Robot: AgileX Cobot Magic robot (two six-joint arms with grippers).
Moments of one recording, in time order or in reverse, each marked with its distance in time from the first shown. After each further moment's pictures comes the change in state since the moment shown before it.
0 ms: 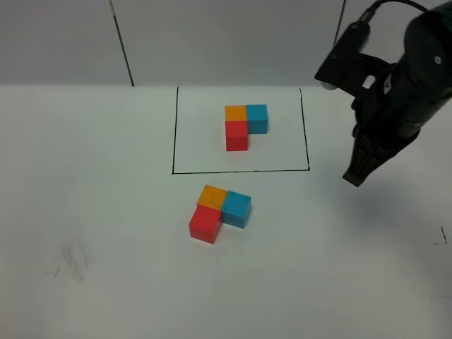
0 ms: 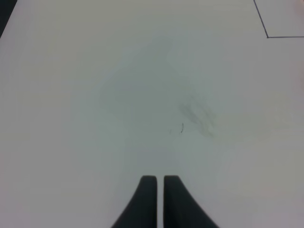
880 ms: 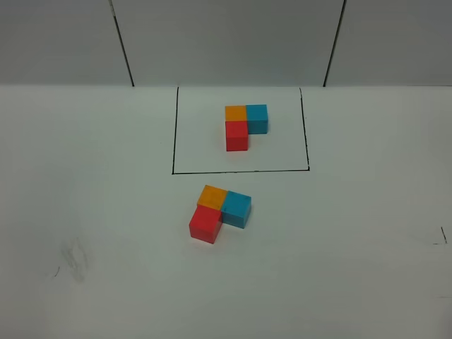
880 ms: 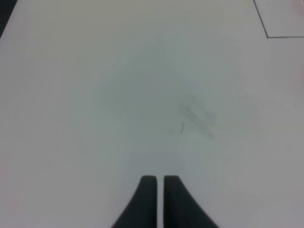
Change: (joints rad) left arm 0.000 0.000 0.000 0.000 0.000 0.000; right arm -0.316 -1.030 0.628 0.003 -0.121 0.326
